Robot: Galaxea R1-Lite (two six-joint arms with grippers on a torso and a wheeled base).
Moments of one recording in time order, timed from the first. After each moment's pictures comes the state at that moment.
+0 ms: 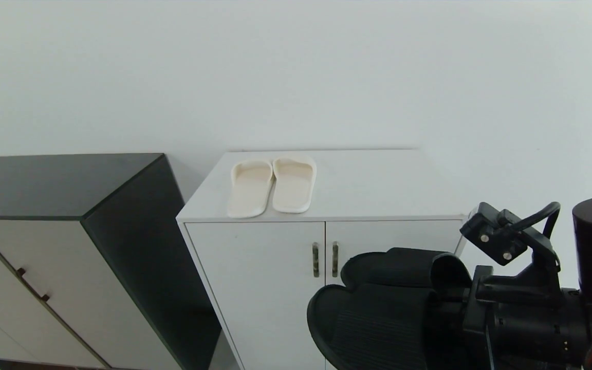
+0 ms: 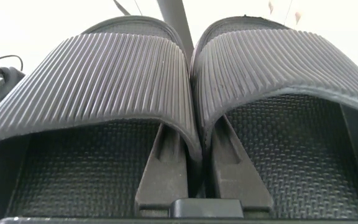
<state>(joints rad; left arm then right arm) 0.00 0.00 0.00 0.00 -0.04 0.02 0.81 1.37 -0.66 -0.32 0.17 0.11</state>
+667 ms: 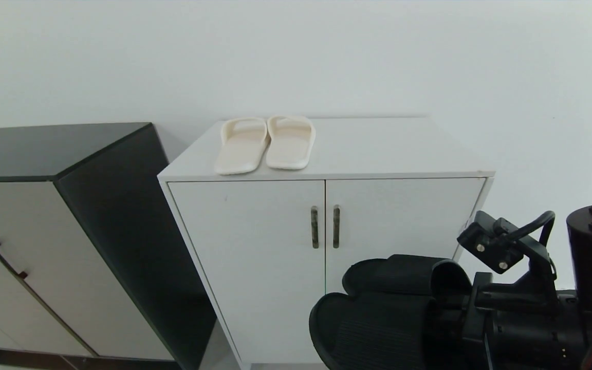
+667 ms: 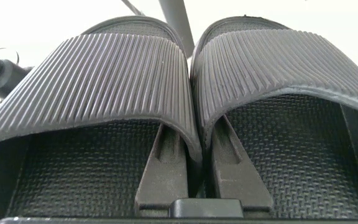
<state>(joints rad) 0.00 0.00 0.00 0.00 -0.04 0.02 0.82 1.37 -0.64 -0.32 0.17 0.11</state>
